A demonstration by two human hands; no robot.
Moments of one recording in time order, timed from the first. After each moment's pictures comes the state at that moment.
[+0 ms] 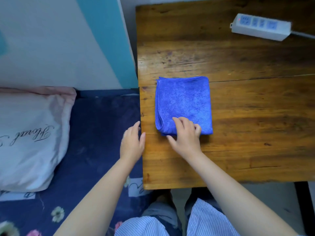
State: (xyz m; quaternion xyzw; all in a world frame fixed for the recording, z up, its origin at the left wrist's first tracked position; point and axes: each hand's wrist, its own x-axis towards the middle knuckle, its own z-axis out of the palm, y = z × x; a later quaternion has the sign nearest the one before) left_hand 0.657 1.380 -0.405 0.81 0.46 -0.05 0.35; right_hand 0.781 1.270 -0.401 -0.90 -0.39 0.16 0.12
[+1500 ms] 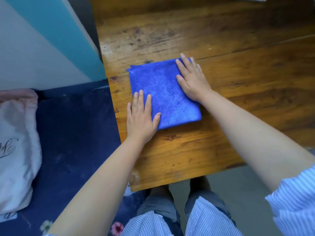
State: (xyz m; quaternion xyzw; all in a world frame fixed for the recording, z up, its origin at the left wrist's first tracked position) left_hand 0.745 1.358 -0.434 0.94 0.27 -0.09 0.20; right_hand 0.933 1.280 -0.421 -0.88 -0.39 0.24 0.09
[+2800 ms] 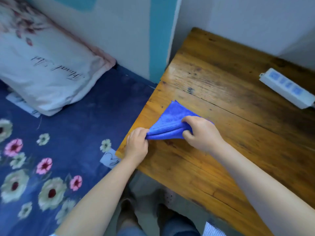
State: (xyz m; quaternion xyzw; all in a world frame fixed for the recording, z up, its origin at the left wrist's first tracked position) left_hand 0.675 1.248 -0.401 0.74 0.58 0.12 0.30; right_hand 0.872 1.231 -0.311 -0.71 -0.66 0.25 0.06
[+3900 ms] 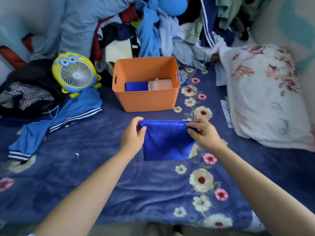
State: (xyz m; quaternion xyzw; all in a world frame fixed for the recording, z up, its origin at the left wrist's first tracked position) left_hand 0.077 1.014 -0.256 0.24 0.85 0.43 0.16; right_hand 0.226 1.179 -0.249 -0.30 -0.86 0.40 0.13
